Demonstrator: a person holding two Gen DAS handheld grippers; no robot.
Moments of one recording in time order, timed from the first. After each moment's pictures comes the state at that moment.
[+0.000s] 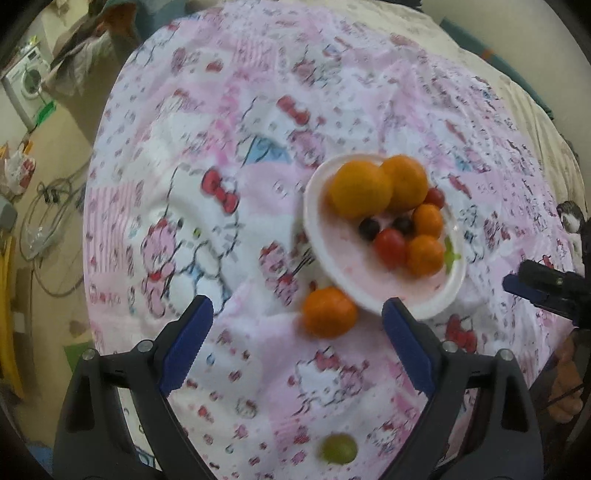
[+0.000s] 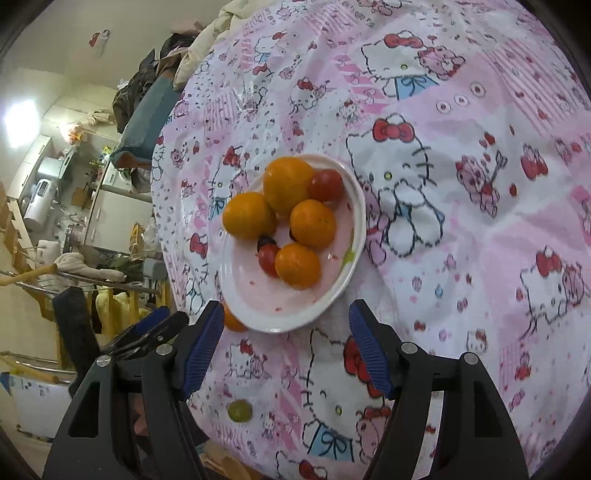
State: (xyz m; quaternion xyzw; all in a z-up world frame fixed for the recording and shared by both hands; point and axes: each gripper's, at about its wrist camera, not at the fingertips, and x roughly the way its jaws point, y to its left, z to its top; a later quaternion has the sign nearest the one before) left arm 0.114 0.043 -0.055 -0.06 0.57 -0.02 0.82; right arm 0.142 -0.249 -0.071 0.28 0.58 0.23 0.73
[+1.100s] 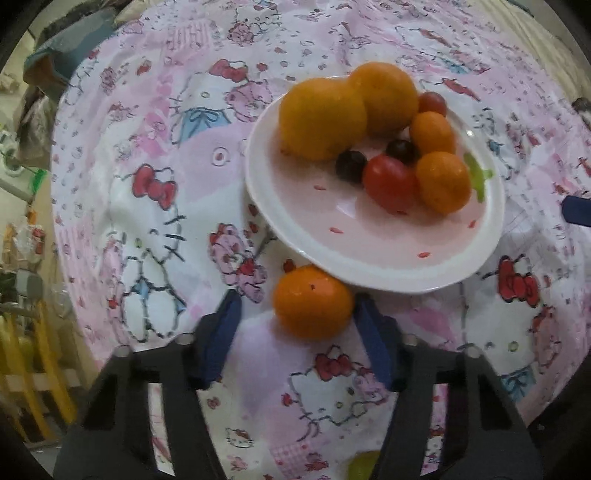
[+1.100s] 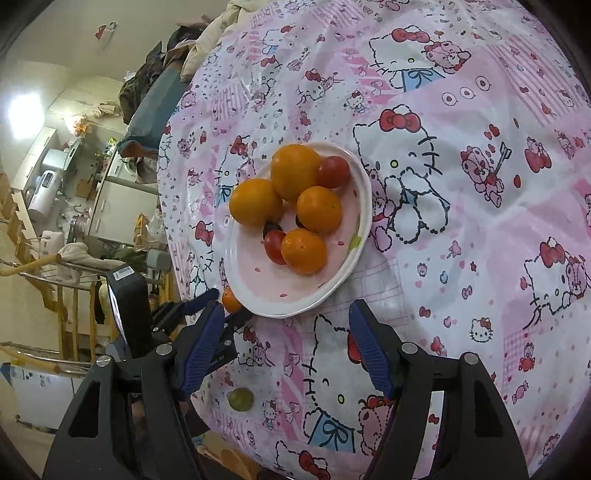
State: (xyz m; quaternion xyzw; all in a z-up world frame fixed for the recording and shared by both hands) left arm 0.136 -0.031 -0.111 0.09 0.60 -0.06 0.79; right arm 0.136 -0.248 -0.072 0.27 0.58 0.24 0.73
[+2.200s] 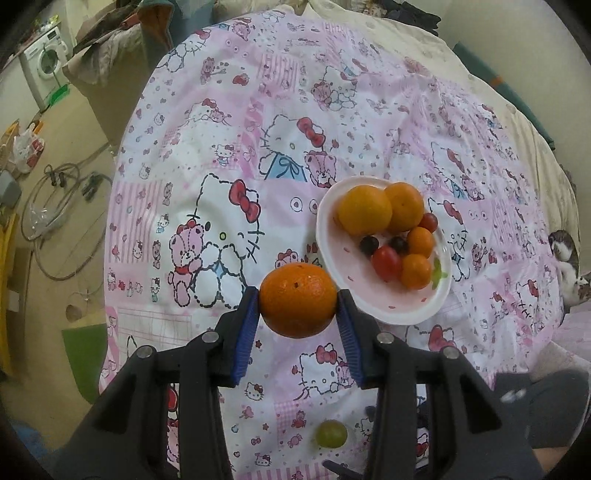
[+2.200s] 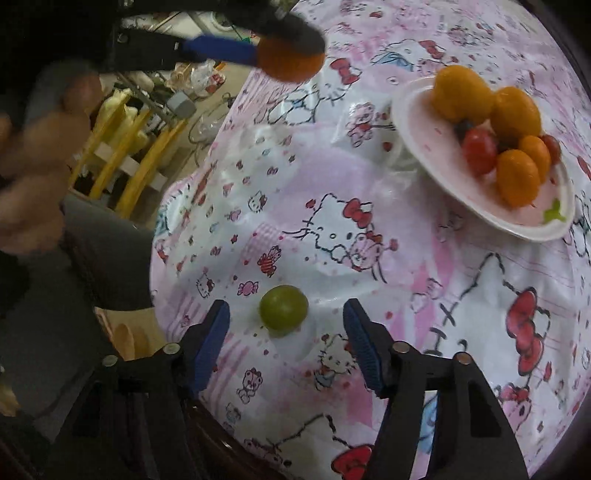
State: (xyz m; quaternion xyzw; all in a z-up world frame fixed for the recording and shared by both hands) left arm 0.106 0.061 -0.023 -0.10 0.55 -0.01 0.83; right arm 0.027 -0.070 -0.105 -0.06 0.58 0.41 0.70
